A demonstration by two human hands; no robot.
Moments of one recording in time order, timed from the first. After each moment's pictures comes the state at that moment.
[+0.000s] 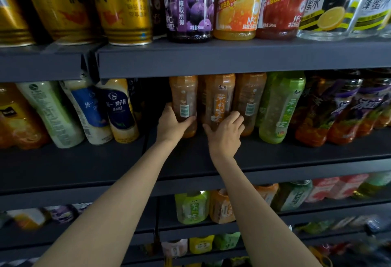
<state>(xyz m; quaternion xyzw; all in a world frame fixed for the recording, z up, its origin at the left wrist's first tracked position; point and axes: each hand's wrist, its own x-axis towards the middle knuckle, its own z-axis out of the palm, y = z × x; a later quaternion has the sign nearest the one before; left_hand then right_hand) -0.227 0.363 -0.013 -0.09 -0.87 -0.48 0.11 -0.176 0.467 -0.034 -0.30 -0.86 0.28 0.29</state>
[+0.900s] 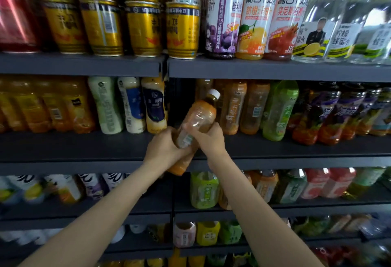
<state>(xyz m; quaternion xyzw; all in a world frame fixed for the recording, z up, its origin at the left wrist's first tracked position) -0.102 0.254 0.010 -0.14 -0.91 -0.39 0.08 -0.094 0.375 0.008 -0.14 -0.71 0.68 0.13</state>
